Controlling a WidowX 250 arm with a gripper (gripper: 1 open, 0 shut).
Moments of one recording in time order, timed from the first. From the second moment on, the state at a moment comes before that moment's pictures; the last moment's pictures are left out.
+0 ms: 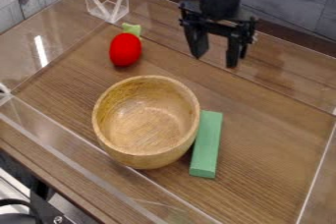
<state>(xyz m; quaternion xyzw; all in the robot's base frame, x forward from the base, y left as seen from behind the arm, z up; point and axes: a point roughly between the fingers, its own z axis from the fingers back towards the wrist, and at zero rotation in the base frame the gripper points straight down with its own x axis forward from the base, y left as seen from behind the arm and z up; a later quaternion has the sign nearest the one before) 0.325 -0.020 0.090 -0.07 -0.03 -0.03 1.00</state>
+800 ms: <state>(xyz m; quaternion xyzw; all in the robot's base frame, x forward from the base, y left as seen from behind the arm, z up) 0.338 -0.006 0.079 -0.05 -0.05 0.02 1.00</state>
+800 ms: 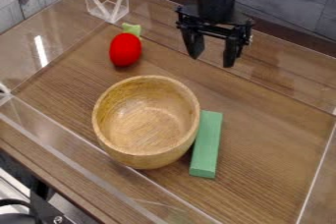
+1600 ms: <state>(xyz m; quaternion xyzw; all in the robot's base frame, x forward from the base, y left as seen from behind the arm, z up) 0.334 0.105 0.077 -0.04 -0.06 0.08 0.99</state>
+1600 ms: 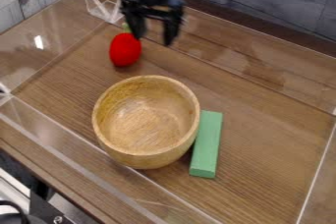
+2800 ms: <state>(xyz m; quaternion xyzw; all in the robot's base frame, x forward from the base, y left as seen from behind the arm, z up) 0.336 0.155 0.122 0.02 -0.08 0.14 0.99</state>
